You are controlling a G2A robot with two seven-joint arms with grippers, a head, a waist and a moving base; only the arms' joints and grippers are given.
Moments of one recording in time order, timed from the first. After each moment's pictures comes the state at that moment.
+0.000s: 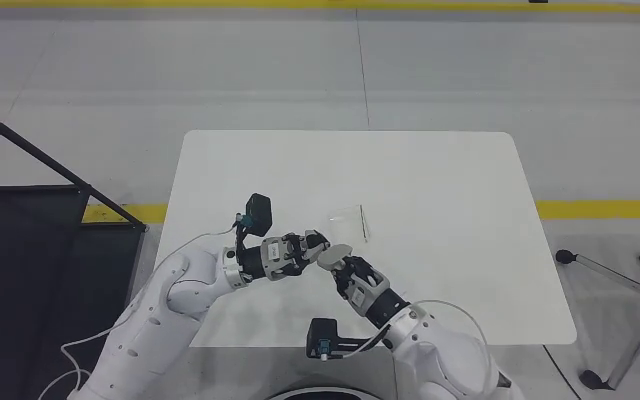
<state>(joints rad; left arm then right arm) 1.20 -1.07 -1.17 -1.66 0.57 -0.87 -0.27 -1.44 -1.16 1.00 -2.25 -2.56 -0.44 0.06</state>
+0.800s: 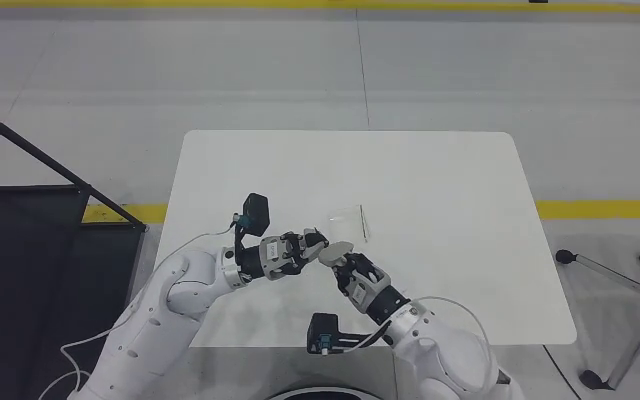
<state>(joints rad) 1.20 -1.07 -1.17 -1.66 0.58 -0.88 -0.25 -1.43 -1.17 1.01 -2.24 -2.54 -0.43 0.07</state>
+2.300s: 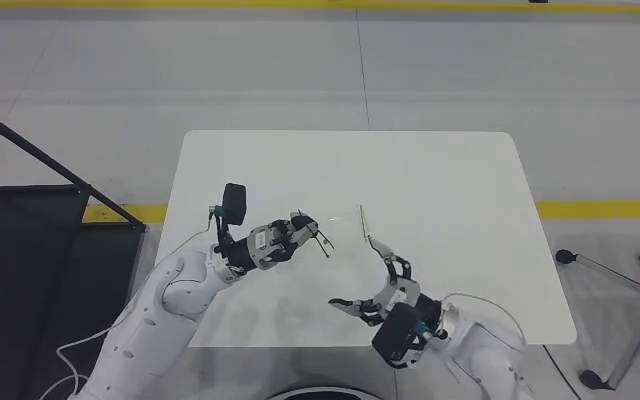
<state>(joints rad) 1.22 -1.07 -1.21 -1.66 0.52 -0.86 -0.13 -1.54 -1.15 1.26 -2.07 -1.74 -0.56 -0.24</state>
